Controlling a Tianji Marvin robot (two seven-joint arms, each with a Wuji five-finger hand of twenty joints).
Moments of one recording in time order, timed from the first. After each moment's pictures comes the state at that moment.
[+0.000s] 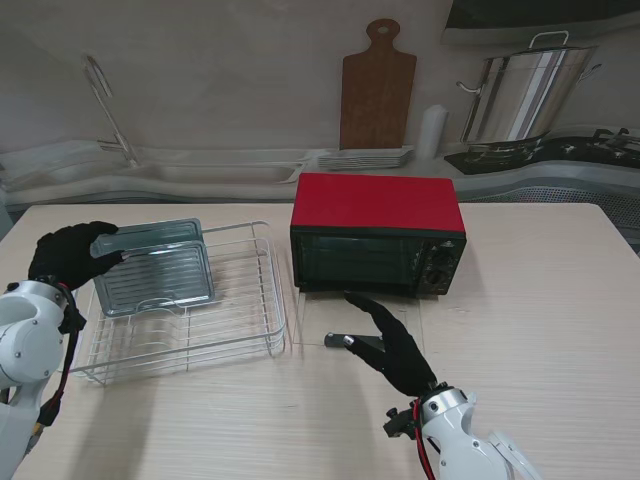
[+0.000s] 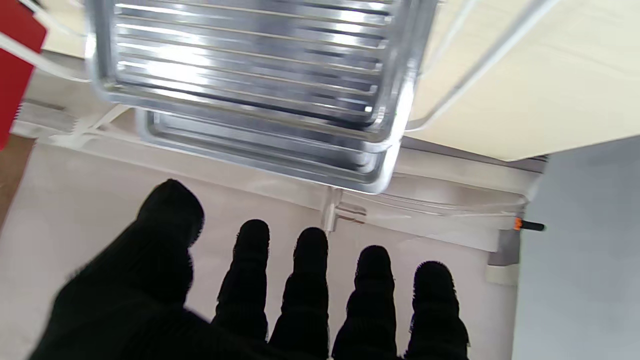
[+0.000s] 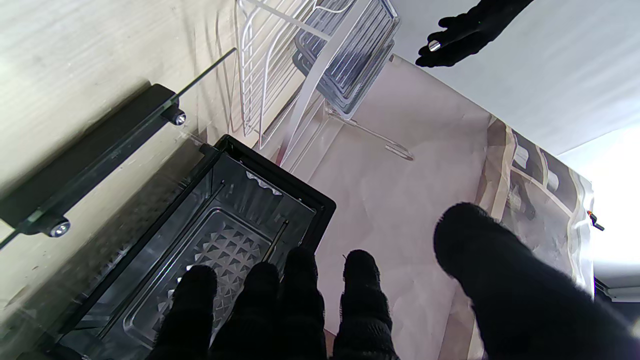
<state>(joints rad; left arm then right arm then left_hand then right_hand) 1.58 -1.07 -1.68 -1.65 0.87 0.09 -0.12 -1.85 -1.15 1.19 -1.77 -0.31 -0.21 -0.18 0.70 -0.22 0.39 -0.04 0.30 0.09 0.52 0.43 0.39 0.16 0.32 0.44 0.22 0.25 0.28 0.51 0.03 0.30 0.30 0.73 0.24 -0.27 0.84 0.04 0.14 -0.10 0.47 0.07 0.22 -0.03 0.38 0.23 0.20 -0.13 0.14 0.15 -0.05 -0.03 0.66 0.06</state>
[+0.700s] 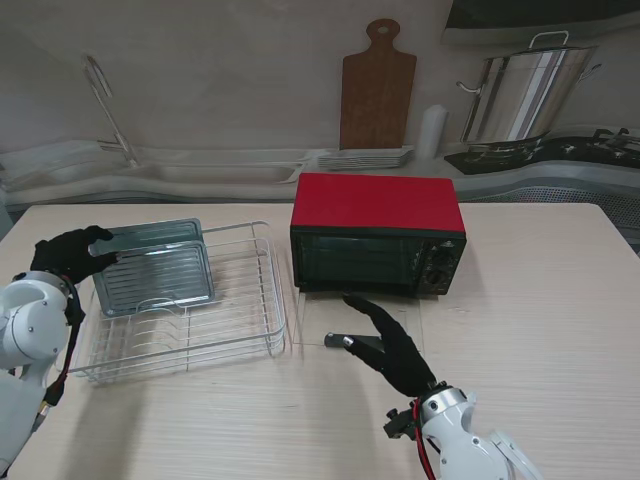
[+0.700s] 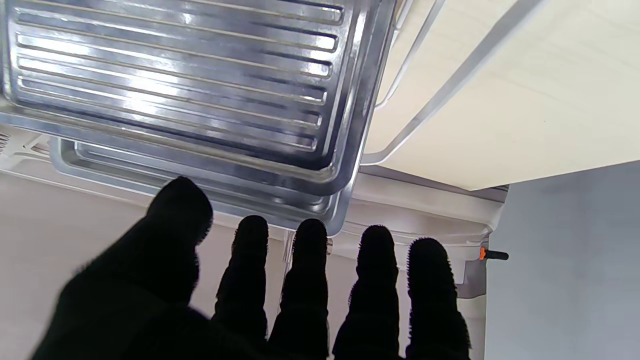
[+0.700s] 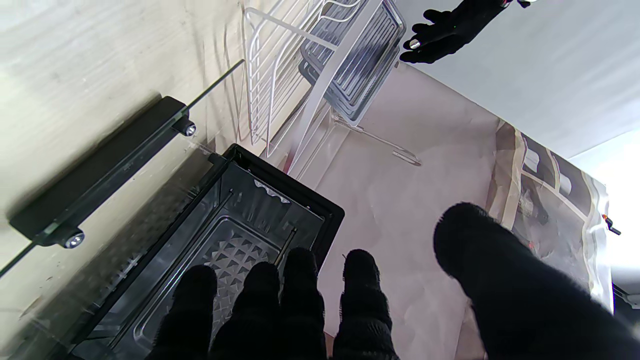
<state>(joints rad) 1.45 -1.05 -1.61 -1.47 0.86 0.14 -0.14 -1.85 -1.15 1.19 -1.77 -0.29 -0.18 -0.15 0.72 -0.24 0.43 -0.04 0.33 0.07 0.51 0.43 0.43 0.15 0.36 0.47 0.27 0.29 0.45 0.61 -0.01 0.31 0.87 0.68 0.24 -0.27 0.84 0.04 0.14 -0.10 0.48 0.07 0.22 -0.03 0.38 0.23 0.20 -0.13 0.14 0.15 -0.05 -0.03 0.66 0.06</state>
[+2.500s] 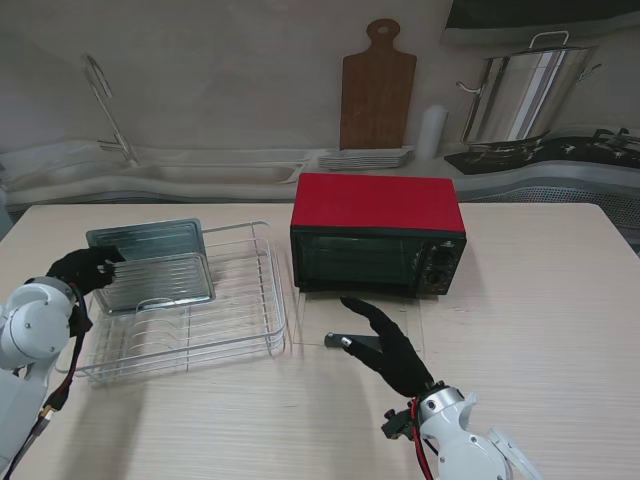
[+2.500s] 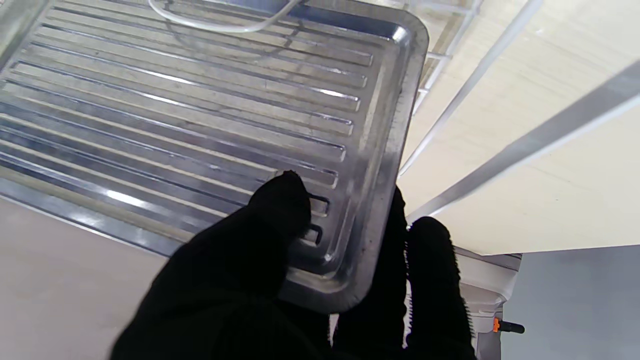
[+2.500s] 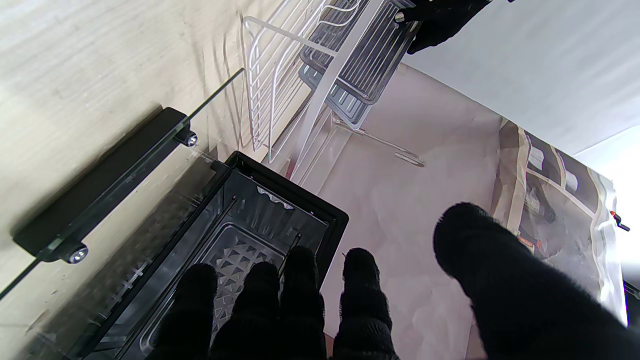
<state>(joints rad) 1.44 -1.04 -1.59 -1.44 0.77 0.13 -0.26 -1.84 -1.15 1.18 -1.77 -0.26 -0.17 -0.15 1.15 -0.37 0.53 -0.08 0.54 -0.08 0.89 0.97 0.83 0.11 0.53 0.95 0.57 0.35 0.80 0.91 0.12 0.35 1.15 0.68 0.24 -0.27 0.84 0.04 0.14 -0.10 0.51 0.07 0.22 -0.03 0.41 0.23 0.20 -0.13 0.14 0.15 -0.05 -0.03 0.68 0.07</state>
